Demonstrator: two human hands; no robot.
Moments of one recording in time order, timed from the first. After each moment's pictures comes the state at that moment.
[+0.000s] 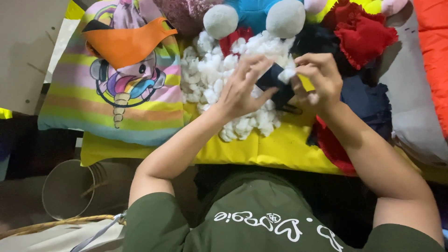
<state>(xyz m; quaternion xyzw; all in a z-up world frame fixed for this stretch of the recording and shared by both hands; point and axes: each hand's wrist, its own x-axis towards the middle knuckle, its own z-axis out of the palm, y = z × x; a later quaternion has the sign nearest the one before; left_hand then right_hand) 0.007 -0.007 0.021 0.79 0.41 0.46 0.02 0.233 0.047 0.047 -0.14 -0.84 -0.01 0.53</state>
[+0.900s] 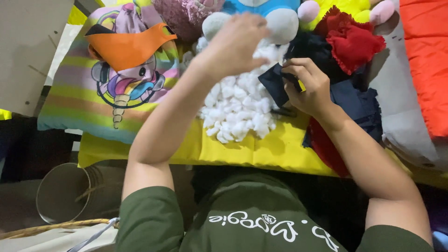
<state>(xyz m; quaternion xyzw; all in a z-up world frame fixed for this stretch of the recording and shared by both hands) -0.016 0.067 0.131 0.89 0.42 0.19 -0.06 0.238 0.057 0.031 -0.17 -0.87 0.04 0.47</state>
